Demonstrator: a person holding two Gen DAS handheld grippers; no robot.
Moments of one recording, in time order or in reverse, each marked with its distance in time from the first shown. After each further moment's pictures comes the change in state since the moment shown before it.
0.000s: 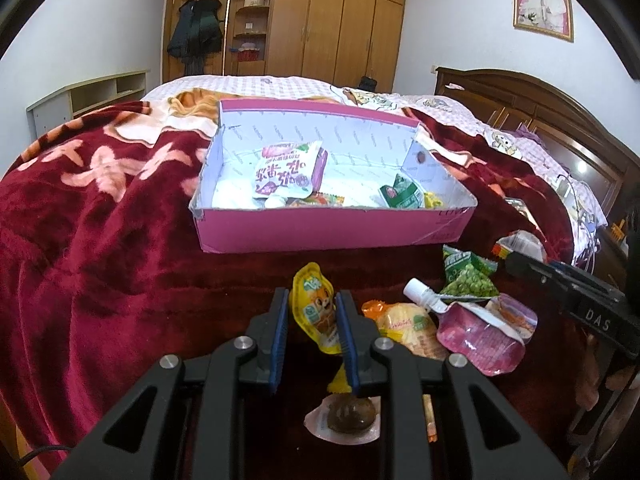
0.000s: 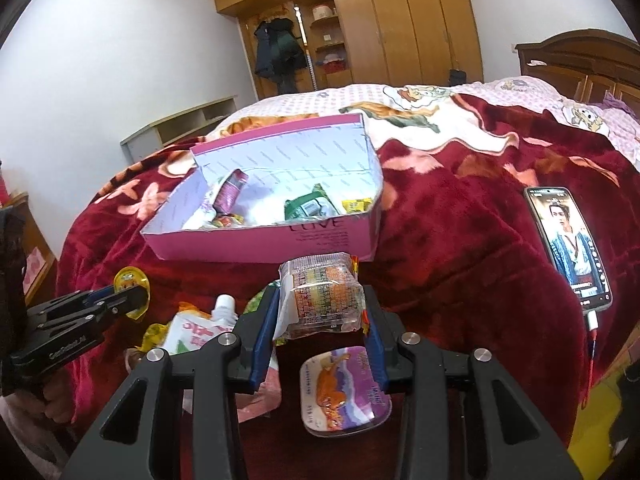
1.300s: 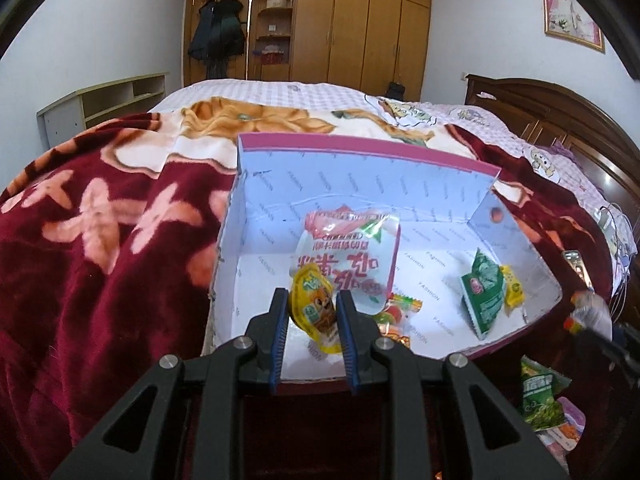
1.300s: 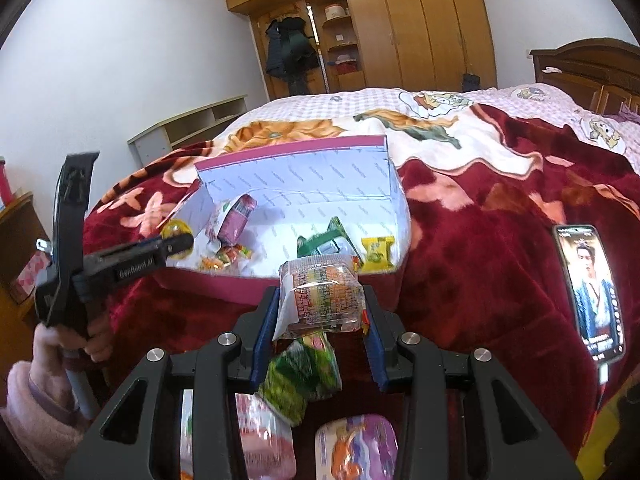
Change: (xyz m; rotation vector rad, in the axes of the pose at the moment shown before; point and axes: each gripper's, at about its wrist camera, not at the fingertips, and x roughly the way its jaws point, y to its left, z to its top) left arm 0.081 0.034 0.080 -0.031 -0.006 0.092; right arm 0.031 0.007 0.043 -0.020 0.011 0.036
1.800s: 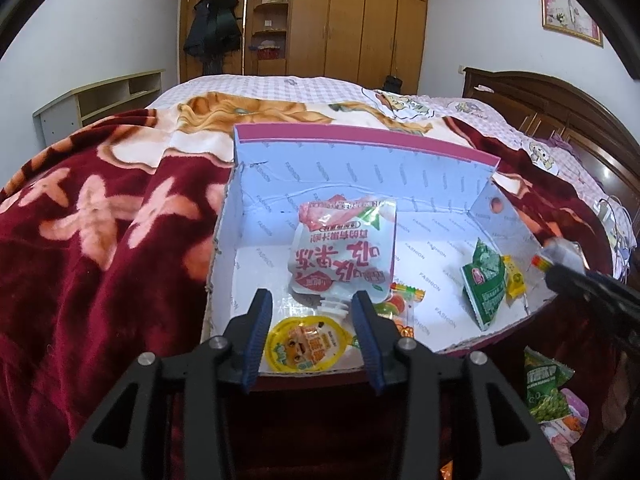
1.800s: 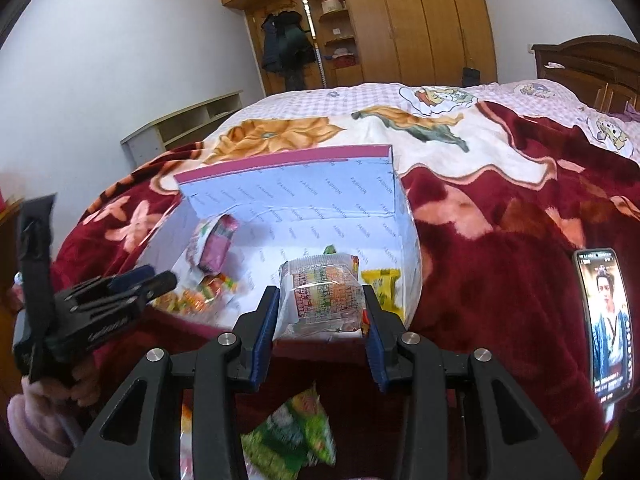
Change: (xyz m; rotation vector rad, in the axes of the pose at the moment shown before) left arm 0.002 0.000 -0.002 0.010 0.015 -0.007; right arm 0.038 -0.005 0.031 0.003 0.015 -0.030
